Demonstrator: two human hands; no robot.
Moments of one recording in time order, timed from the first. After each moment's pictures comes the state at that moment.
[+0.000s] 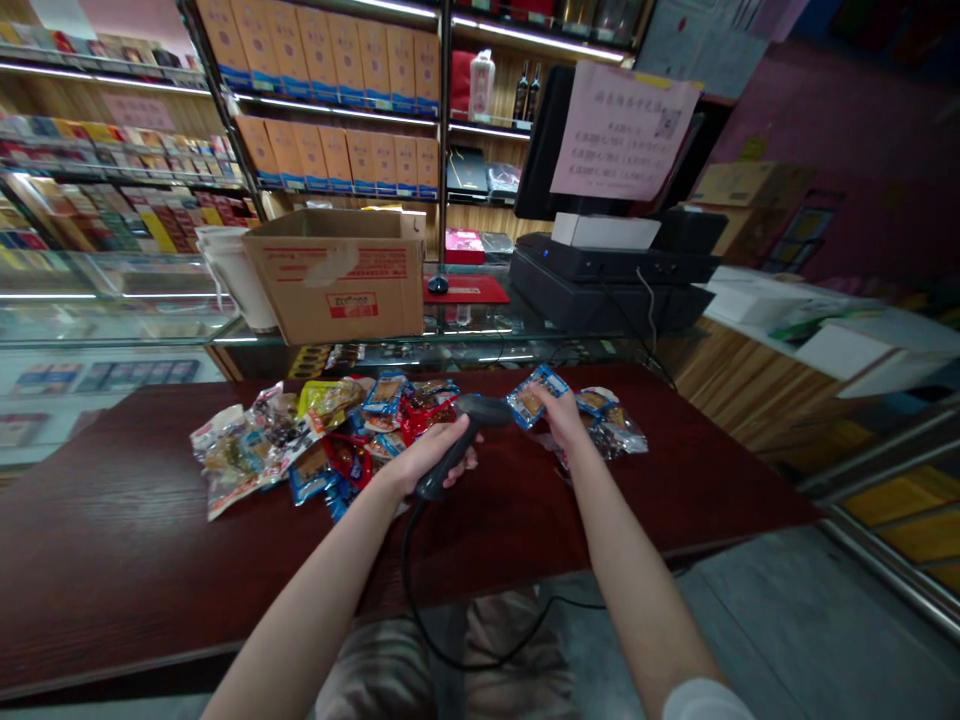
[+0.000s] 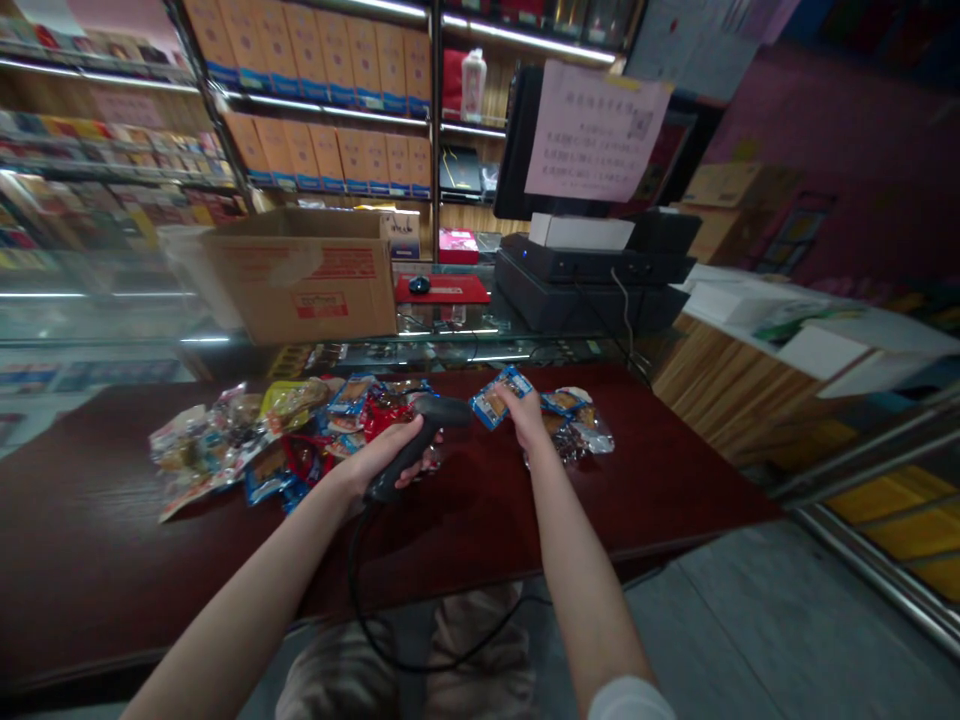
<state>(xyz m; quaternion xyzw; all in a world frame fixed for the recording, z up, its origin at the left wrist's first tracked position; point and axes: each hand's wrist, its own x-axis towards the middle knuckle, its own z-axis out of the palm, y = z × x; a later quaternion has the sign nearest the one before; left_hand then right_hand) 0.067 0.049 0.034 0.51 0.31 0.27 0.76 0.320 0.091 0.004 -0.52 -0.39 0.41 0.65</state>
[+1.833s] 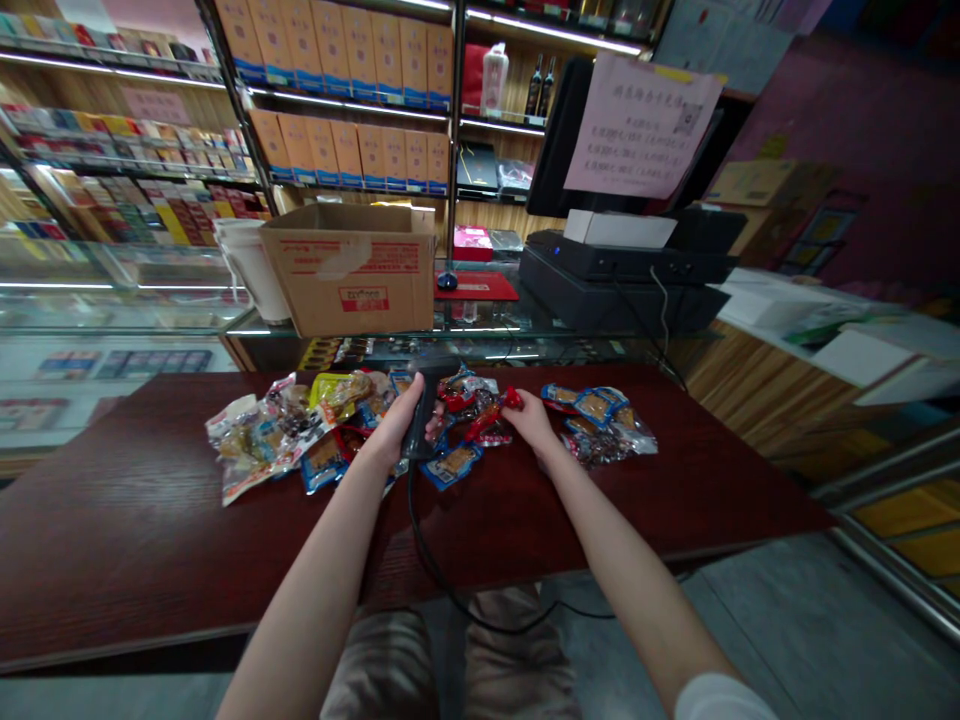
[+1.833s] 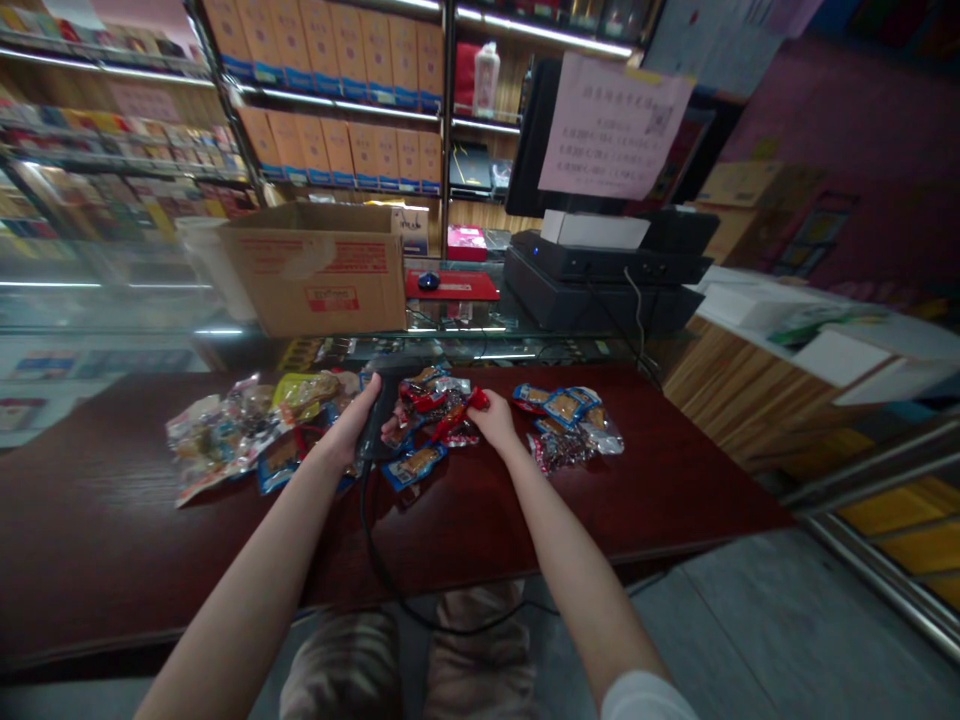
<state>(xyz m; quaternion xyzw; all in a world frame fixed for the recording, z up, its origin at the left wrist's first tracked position) 0.034 0.073 0.049 0.37 0.33 0.45 0.75 0.276 0.100 -0.024 -0.57 -0.58 0.29 0.51</state>
